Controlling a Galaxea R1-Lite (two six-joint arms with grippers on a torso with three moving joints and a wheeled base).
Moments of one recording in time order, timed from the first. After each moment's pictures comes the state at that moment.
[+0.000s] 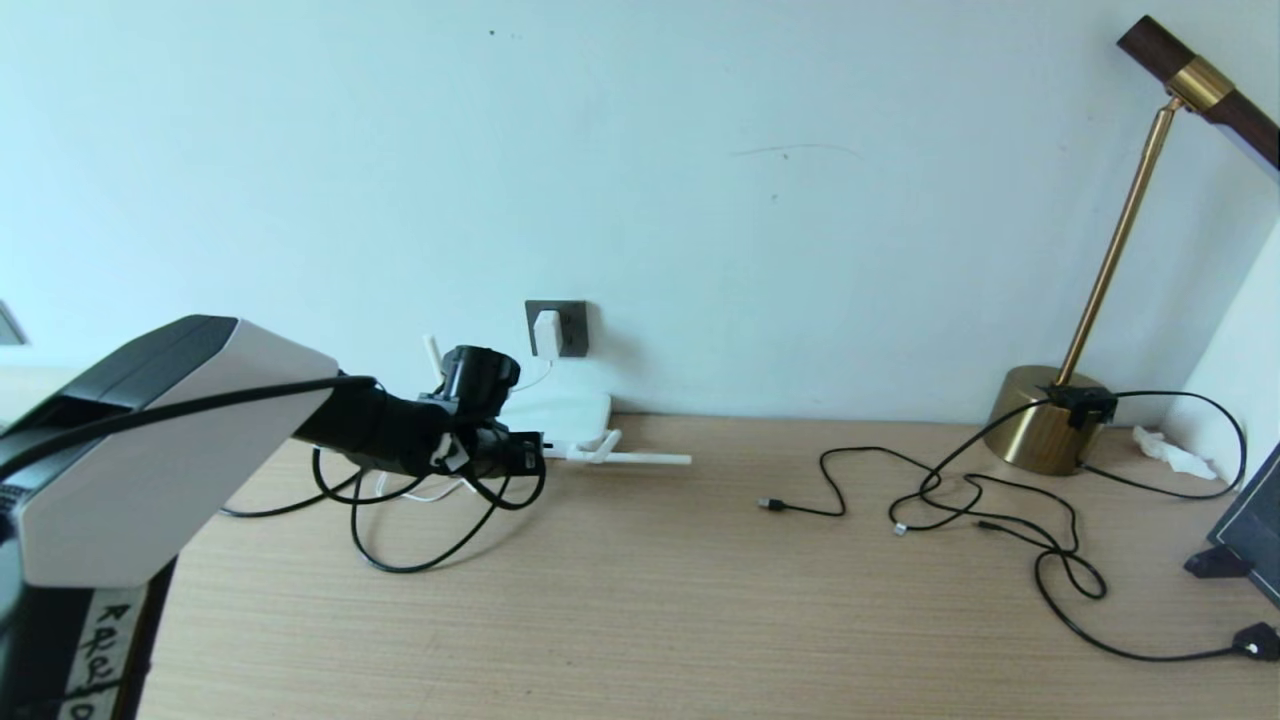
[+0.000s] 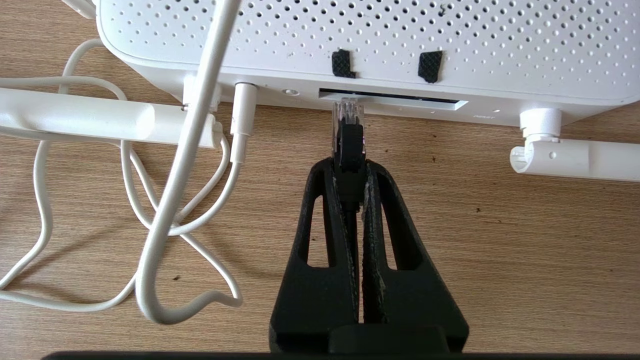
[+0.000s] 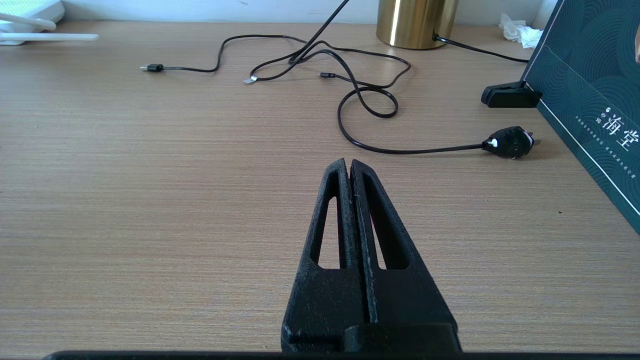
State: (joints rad) left arm -0.28 2.31 -1.46 -0.11 0.20 -0.18; right arm 0.00 0.00 -0.05 0.12 -0.04 0.02
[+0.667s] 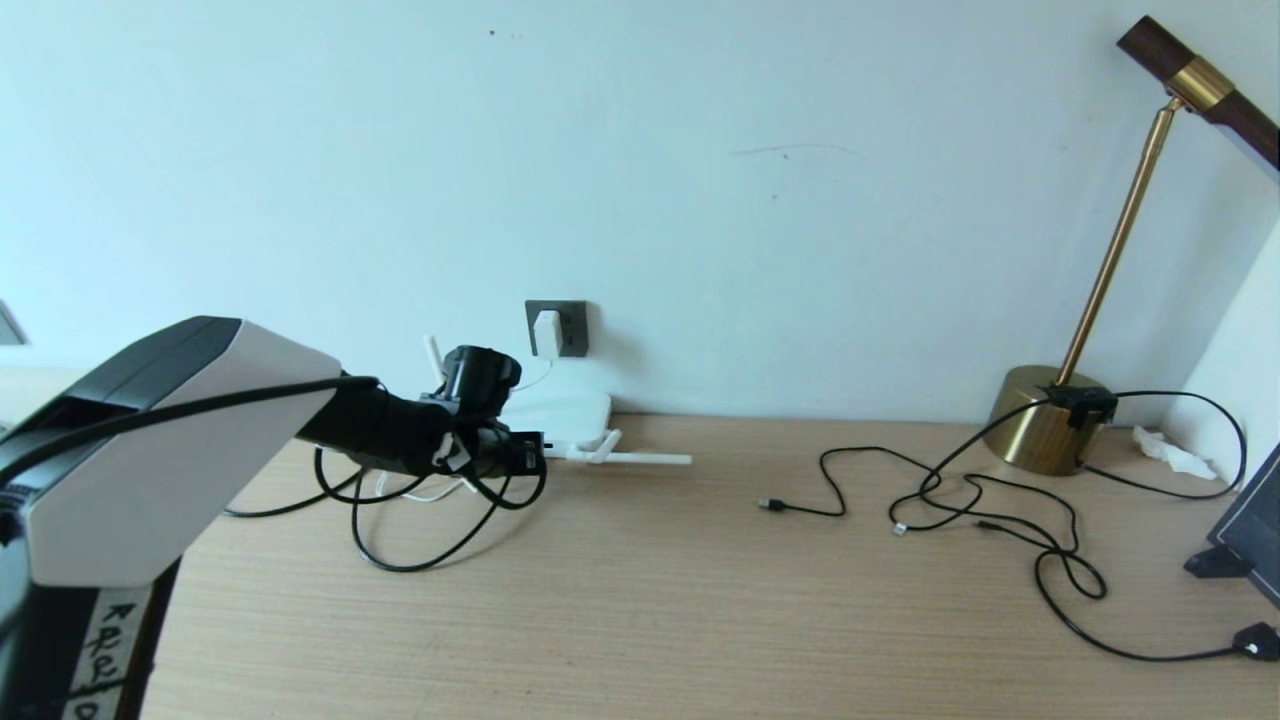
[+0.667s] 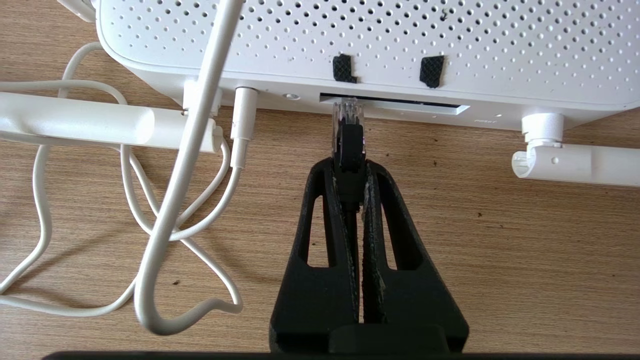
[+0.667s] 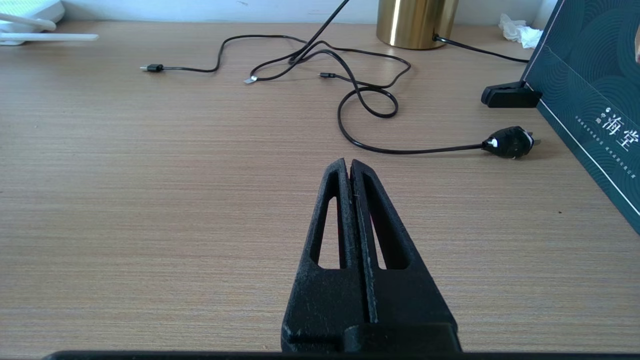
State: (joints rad) left arm -0.28 2.32 -1.47 -0.11 0.20 -0.18; right arm 0.00 0.00 -0.05 0.12 -0.04 0.02
